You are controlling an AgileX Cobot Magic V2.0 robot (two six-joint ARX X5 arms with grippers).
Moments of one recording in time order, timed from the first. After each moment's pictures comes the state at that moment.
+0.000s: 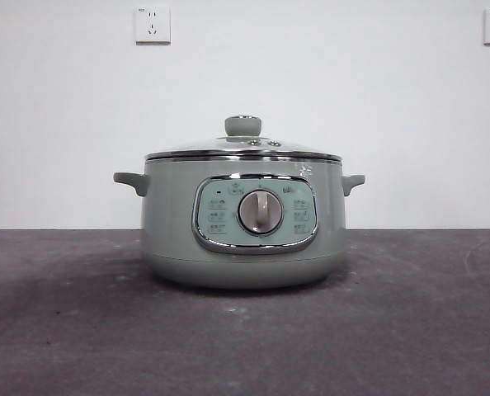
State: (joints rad) left arm -0.56 1.10 1.67 -1.32 0.24 0.07; right arm 0.54 1.04 1.67 -1.36 -0.28 0.00
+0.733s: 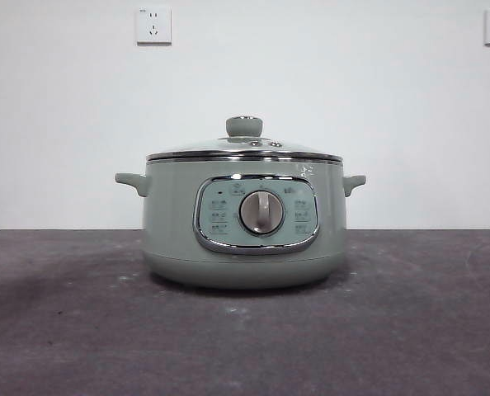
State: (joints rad) left arm -0.05 0.43 0.75 -0.03 0.33 0.20; right arm 0.54 1.04 1.67 -1.36 -0.28 0.00
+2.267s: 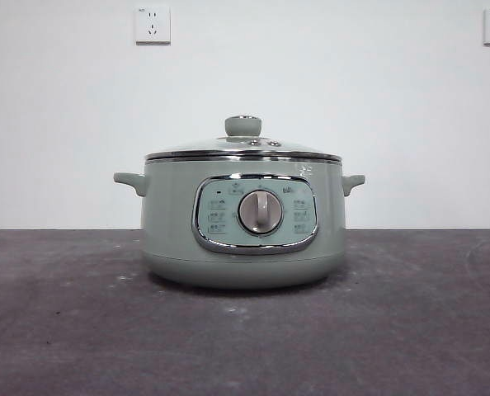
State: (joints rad) left arm 0.03 0.00 0.02 -0.18 0.08 -0.03; right arm 0.54 1.03 1.67 -1.36 -0.28 0.00
